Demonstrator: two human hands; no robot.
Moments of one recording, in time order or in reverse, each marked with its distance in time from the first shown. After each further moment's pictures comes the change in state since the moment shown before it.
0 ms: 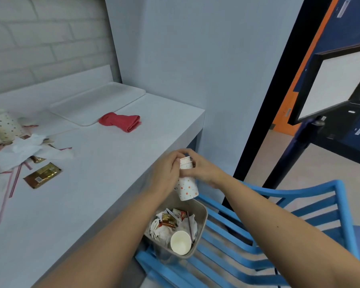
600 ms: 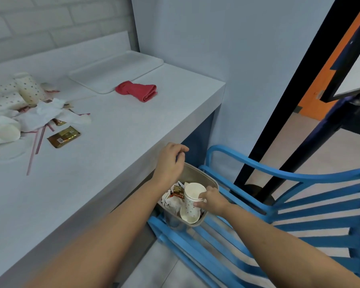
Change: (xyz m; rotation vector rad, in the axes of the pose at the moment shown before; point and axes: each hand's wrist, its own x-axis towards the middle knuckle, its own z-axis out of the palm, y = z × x) left_hand -0.042 -0.037 0.002 0.177 0.007 -0.087; right_hand -0.041 0.146 0.060 -0.848 -0.199 0.382
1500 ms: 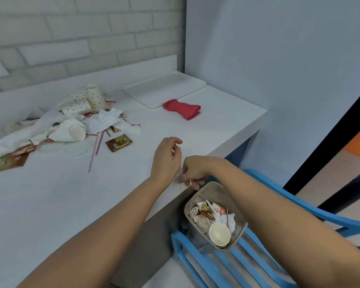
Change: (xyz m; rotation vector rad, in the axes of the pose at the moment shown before) left_hand 0.005 -0.031 -0.107 0.040 0.373 -0.023; right_hand -0.018 -0.206 -0.135 -0.214 -0.203 -0.341
